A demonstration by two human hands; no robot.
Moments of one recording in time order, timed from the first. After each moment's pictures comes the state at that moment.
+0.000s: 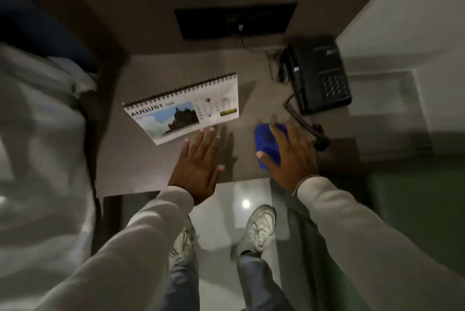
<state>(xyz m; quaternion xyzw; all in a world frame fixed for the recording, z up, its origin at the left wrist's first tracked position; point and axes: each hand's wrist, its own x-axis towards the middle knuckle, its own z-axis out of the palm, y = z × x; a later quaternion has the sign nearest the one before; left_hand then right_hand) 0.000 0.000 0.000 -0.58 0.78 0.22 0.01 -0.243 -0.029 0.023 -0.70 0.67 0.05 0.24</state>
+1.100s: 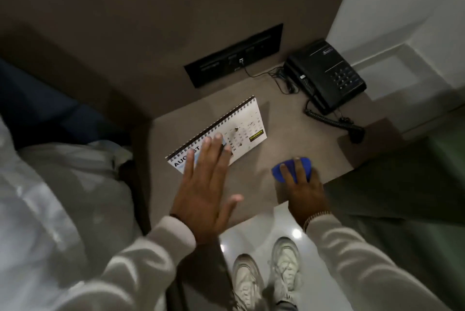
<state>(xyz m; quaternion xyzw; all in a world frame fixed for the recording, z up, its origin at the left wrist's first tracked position) 0.086 -0.038 0.077 -0.42 0.90 0.09 -0.07 -0.139 0.023 -0.025 -0.60 0.76 0.08 0.23</state>
